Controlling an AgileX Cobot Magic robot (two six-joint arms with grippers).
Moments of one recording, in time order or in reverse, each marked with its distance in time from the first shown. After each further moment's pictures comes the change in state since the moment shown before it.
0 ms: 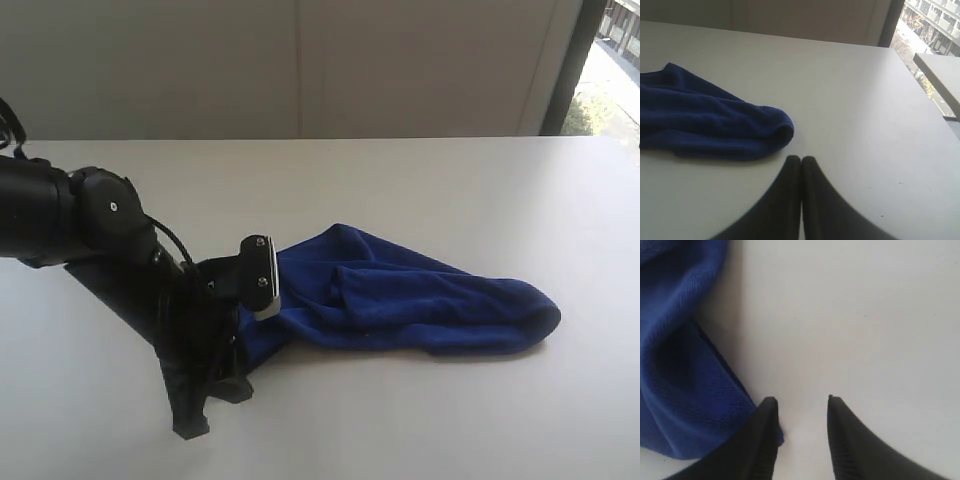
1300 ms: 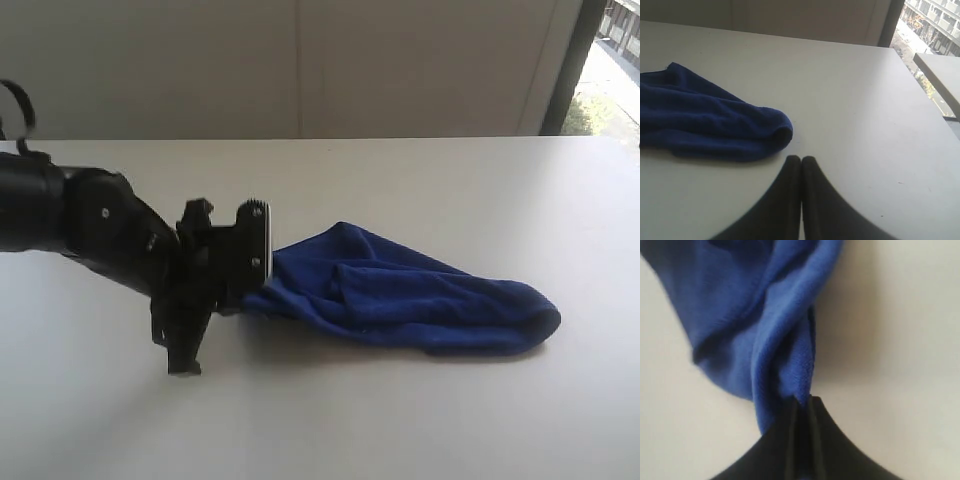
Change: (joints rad) left arm 0.000 -0.046 0.002 0.265 -0.288 -0.012; right arm 0.000 0.000 0.000 0.000 0.000 0.000
